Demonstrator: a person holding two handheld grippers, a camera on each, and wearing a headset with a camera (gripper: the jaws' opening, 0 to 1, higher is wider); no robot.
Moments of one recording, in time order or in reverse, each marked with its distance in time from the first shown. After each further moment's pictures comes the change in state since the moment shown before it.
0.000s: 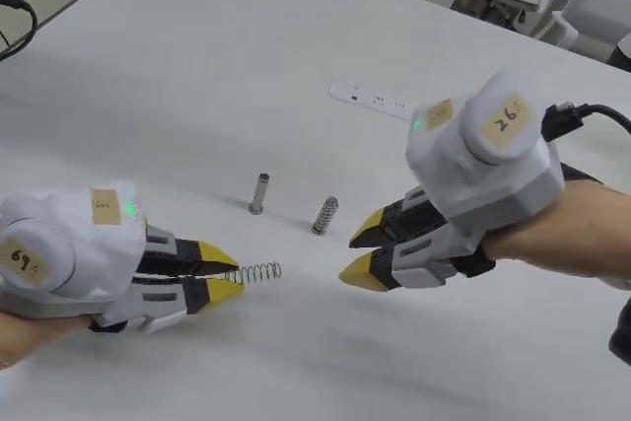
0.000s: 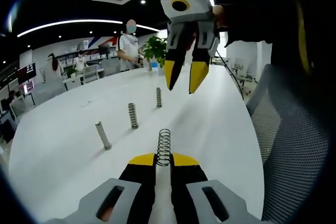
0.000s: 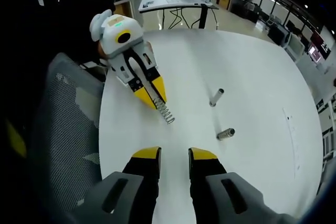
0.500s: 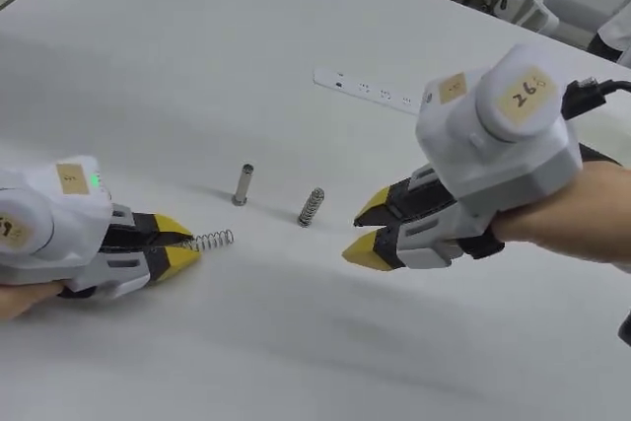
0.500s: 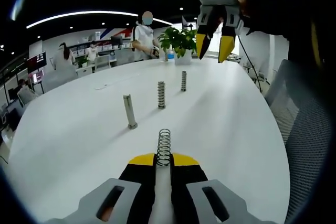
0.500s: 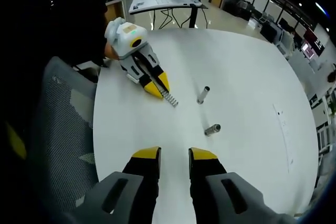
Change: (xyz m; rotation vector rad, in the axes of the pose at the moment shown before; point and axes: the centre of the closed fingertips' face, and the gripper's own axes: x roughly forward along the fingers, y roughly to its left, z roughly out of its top) left arm 0.003 0.047 -0.041 -0.058 0.057 0.088; right arm -0.013 -0.016 -0.001 0.029 0.013 -0.063
